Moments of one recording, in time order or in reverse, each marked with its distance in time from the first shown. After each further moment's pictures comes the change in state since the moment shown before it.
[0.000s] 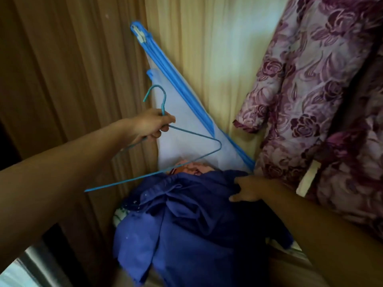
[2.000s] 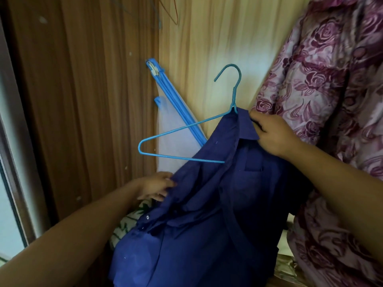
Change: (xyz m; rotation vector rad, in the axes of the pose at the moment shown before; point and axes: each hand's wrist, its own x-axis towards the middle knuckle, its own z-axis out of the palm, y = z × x) left_hand -0.038 -0.088 0.030 0.024 -0.259 -0.133; right_hand -0.133 -0.018 -0.174 0.144 1.120 -0.445
